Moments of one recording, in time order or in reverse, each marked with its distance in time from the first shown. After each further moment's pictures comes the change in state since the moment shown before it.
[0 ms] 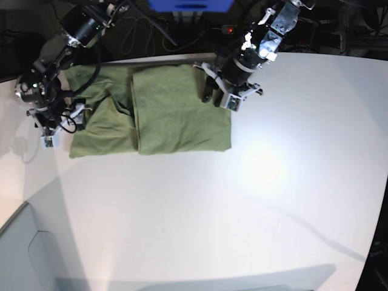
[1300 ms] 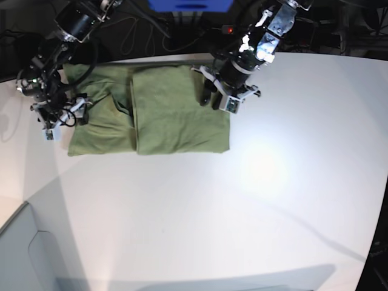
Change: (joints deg) left arm -0.3 1.7 -0.5 -2.1 0.4 -0.4 -1.7; right arm -3.4 2.7 -0.8 -6.6 2.6 -0.2 4.8
